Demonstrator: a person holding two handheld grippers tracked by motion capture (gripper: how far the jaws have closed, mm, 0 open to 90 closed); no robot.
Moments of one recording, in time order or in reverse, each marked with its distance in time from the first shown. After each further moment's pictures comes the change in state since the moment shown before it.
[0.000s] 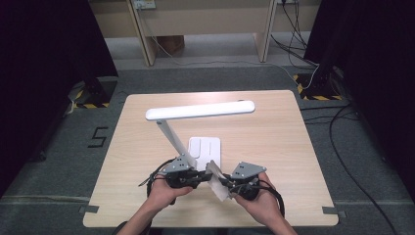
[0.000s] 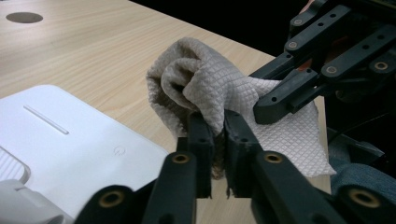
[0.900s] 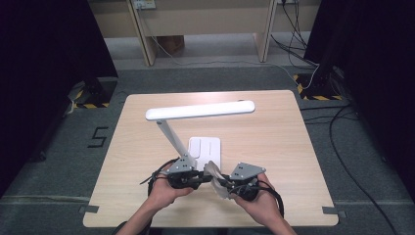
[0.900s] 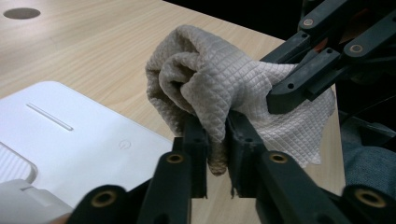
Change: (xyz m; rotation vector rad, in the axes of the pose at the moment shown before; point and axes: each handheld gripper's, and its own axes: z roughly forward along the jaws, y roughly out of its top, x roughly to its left) left arm -0.001 0.001 0.003 0.040 0.017 0.075; right arm 0.003 0.001 0.000 -0.015 0.012 -0.017
